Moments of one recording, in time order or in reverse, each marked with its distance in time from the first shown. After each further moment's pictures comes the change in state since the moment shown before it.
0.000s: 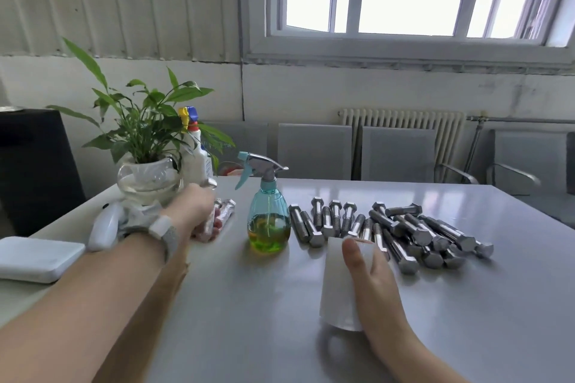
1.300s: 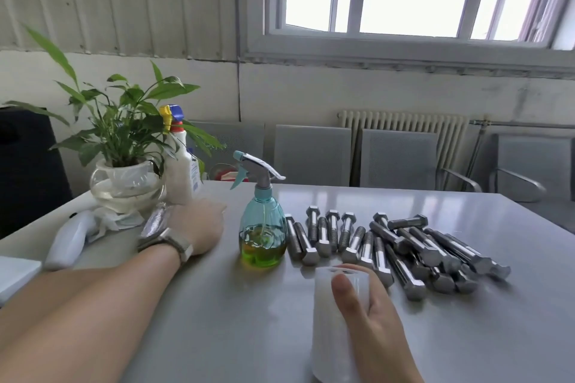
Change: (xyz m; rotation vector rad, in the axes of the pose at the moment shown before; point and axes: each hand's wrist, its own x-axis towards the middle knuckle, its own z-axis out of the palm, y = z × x) left_hand 0.128 -0.062 0.041 1.222 0.093 0.548; right_hand 0.013 0.013 0.000 0.007 -0.060 -0.076
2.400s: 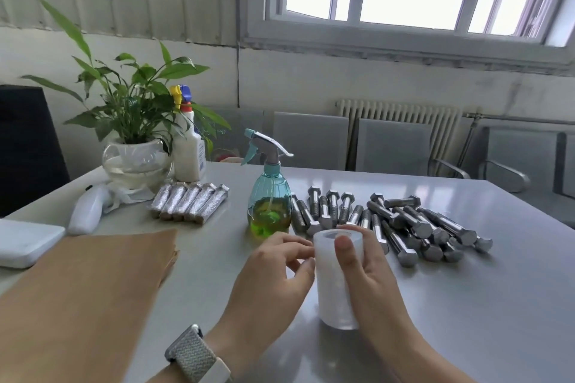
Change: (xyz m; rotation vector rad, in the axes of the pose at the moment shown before) left_hand -0.203 0.117 -0.066 -1.106 0.190 0.239; right_hand -0.012 -0.008 0.003 -0.092 -0.096 -0.087
